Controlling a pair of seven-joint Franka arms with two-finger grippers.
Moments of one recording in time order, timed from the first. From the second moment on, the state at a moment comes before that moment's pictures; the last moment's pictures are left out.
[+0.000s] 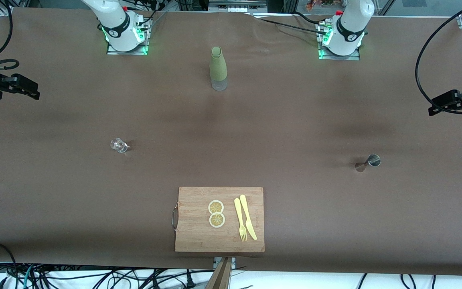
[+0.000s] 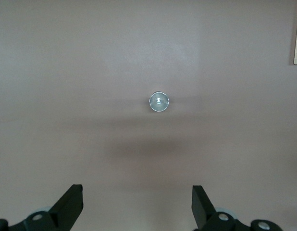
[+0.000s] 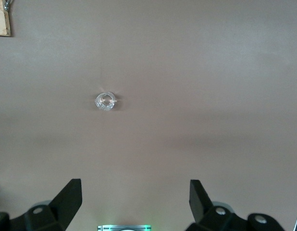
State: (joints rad) left arm -0.02 0.17 0.10 -1.39 0.00 1.46 0.10; right arm 0.03 0.07 -0.03 -1.52 -0.08 1.48 -0.03
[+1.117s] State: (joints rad) left arm -0.01 0.17 0.10 -1.39 0.00 1.46 0.10; right arm 0.03 0.07 -0.03 -1.52 -0.08 1.48 -0.04
